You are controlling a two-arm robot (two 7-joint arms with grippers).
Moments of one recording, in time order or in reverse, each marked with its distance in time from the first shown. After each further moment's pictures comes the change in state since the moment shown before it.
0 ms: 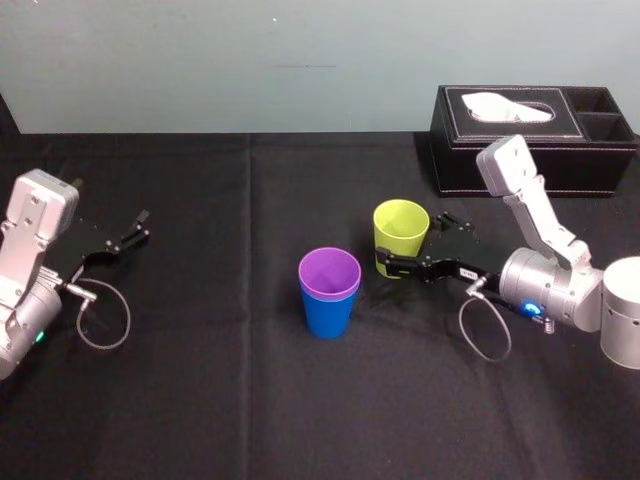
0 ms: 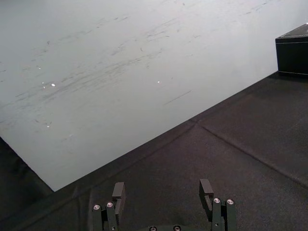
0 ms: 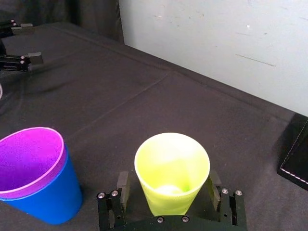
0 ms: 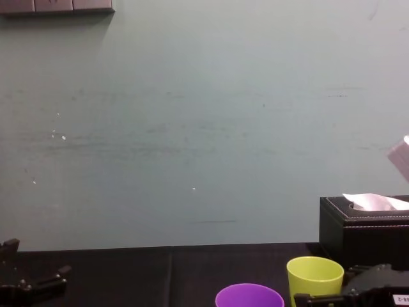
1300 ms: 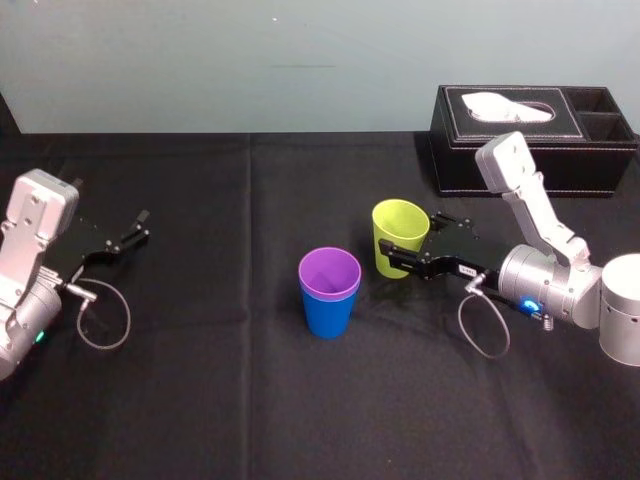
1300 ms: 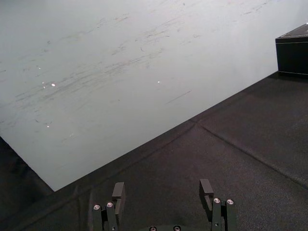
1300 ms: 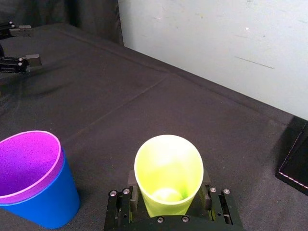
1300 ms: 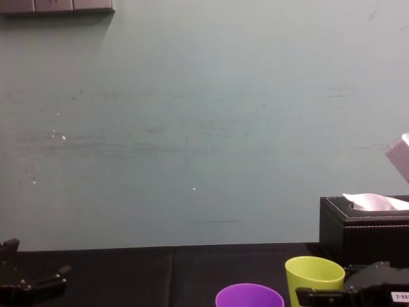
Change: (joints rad) left arm 0.000 0.000 0.000 0.000 0.000 0.000 0.000; right arm 0.009 -0.005 -0.002 0.010 -0.004 -0.006 -0.001
